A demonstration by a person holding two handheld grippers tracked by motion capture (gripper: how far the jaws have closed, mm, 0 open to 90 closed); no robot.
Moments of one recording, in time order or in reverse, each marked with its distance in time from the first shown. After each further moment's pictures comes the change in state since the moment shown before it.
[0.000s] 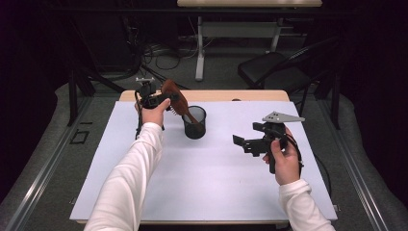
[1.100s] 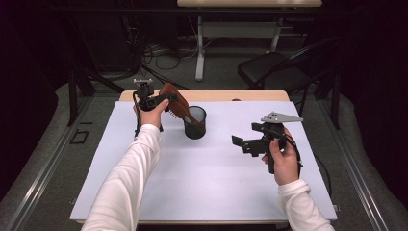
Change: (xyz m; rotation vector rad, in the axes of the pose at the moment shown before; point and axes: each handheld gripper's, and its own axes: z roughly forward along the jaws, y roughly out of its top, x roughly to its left) left arm 0.003 -0.002 -0.005 -0.016 0.025 -0.018; right arm 0.002 0.000 0.002 0.005 0.002 -0.006
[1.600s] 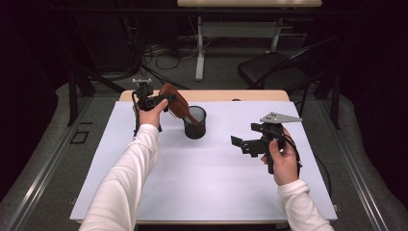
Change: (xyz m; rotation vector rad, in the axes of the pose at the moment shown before) left arm 0.002 0.000 -0.002 0.010 -0.013 0.008; right arm 0.002 0.000 0.001 0.002 0.001 0.002
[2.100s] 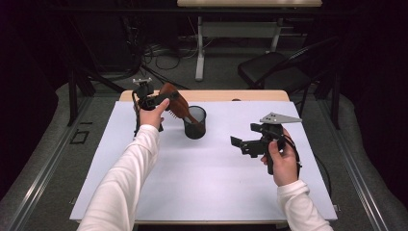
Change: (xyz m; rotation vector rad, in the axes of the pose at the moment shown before) left arm -0.006 0.000 -0.005 -0.058 -0.009 0.011; right arm 0.002 0.000 -0.001 -0.003 0.004 -0.003
